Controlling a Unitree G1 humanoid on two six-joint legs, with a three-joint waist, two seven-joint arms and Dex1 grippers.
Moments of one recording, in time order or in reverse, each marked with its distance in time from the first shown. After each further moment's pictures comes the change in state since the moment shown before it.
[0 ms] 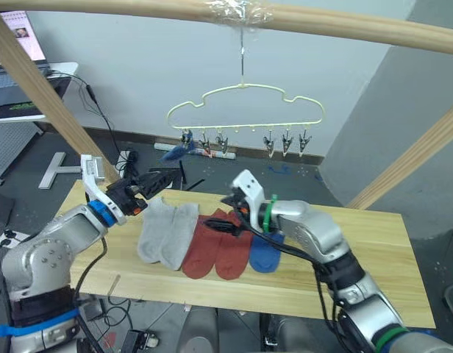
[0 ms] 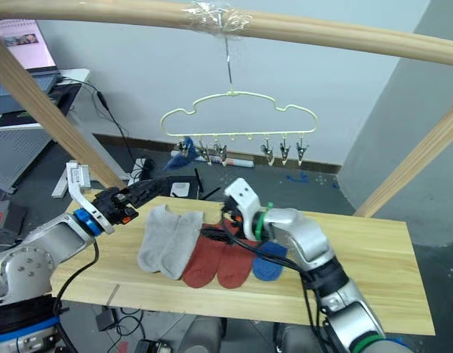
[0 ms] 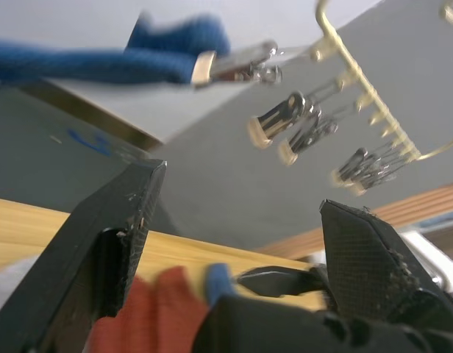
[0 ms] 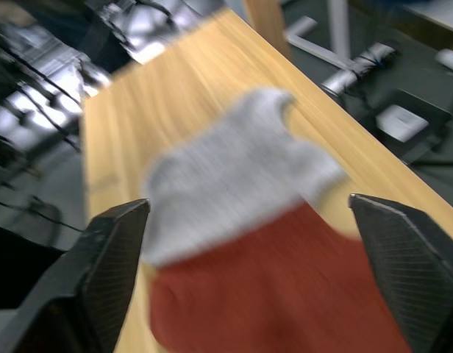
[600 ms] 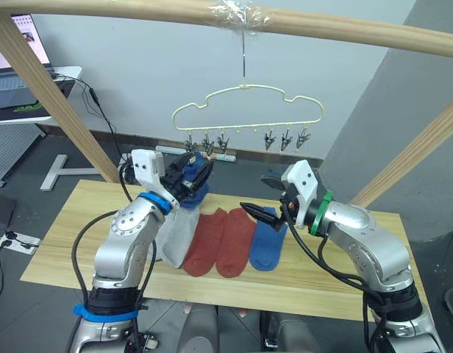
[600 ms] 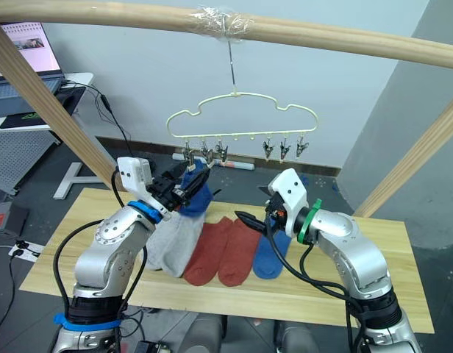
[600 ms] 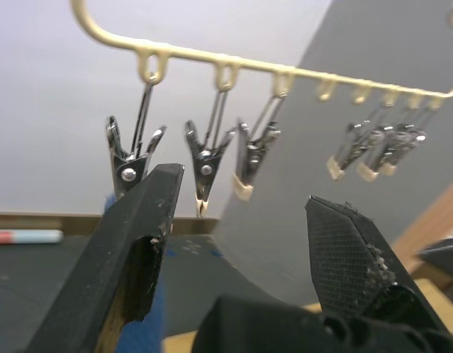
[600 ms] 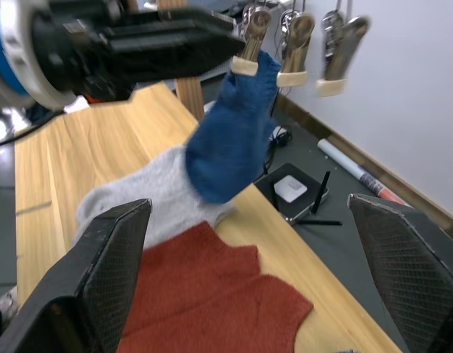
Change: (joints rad) left arm -0.086 -0.246 -0.359 0.077 0.567 -0.574 0.090; right arm 0.174 -0.163 -0.187 -0.398 0.070 -0.056 -0.043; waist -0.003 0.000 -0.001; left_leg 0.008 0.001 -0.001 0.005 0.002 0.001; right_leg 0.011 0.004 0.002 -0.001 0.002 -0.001
